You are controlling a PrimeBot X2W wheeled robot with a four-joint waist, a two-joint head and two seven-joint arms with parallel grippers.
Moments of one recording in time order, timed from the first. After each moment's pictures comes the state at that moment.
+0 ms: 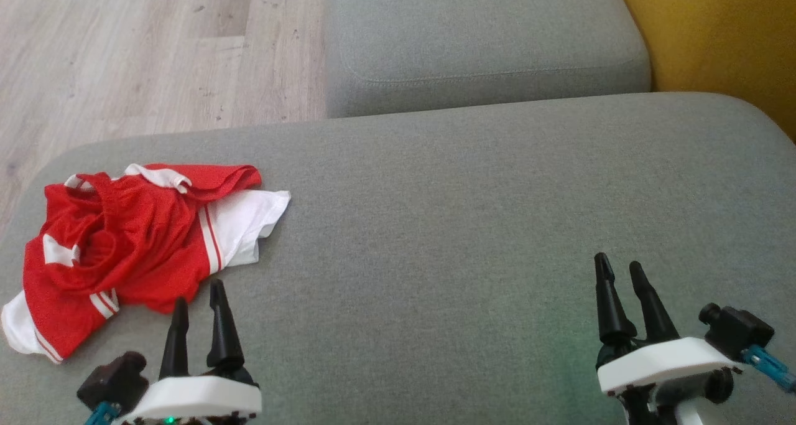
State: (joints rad) left arm 0.07 0.04 -0.11 0.14 -0.65 0.00 -0.12; right arm 0.04 -0.04 0.09 0.23 0.61 0.13 -0.11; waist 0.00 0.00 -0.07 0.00
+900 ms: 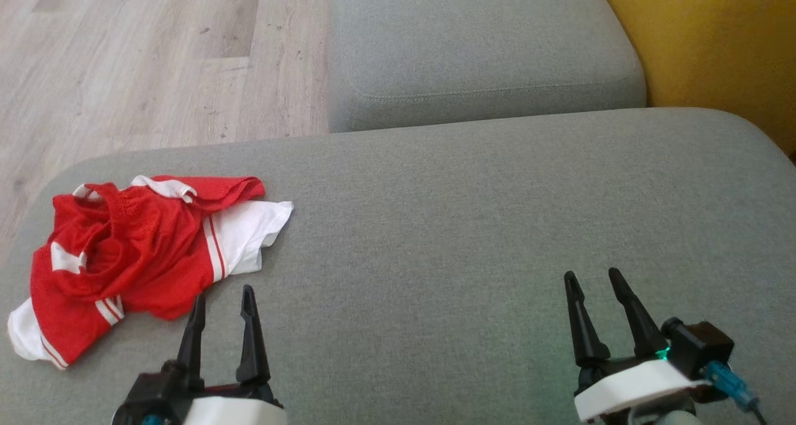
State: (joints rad) left arm 0.11 0.04 -0.16 0.11 -0.32 0.03 -0.20; right arm 0.08 -0.04 0.14 0.21 0.27 0.13 -0.20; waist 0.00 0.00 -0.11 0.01
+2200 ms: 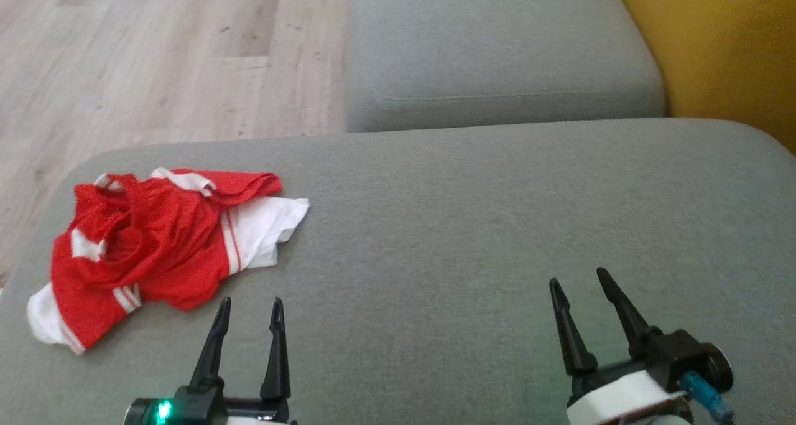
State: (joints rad) left arm 0.13 0.05 -0.20 0.12 -0.11 0.03 -0.25; right arm 0.08 -0.04 0.16 0.21 0.07 0.13 -0.25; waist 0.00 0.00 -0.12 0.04
